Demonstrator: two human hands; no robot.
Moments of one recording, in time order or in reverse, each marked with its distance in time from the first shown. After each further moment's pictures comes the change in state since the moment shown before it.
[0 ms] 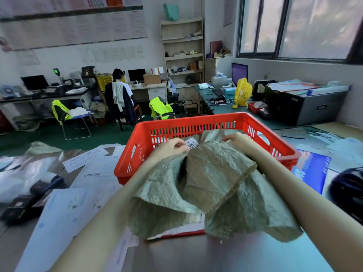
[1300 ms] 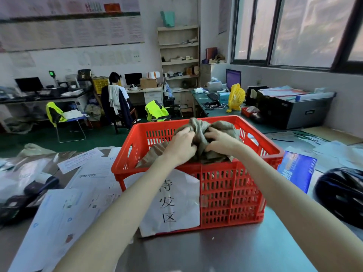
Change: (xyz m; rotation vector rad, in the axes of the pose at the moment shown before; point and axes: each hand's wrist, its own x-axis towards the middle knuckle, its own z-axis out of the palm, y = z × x) left_hand -0.019 0.069 0.024 0.245 0.345 0.268; right_hand -0.016 -0.028 -0.002 0.110 -0.046 -0.215
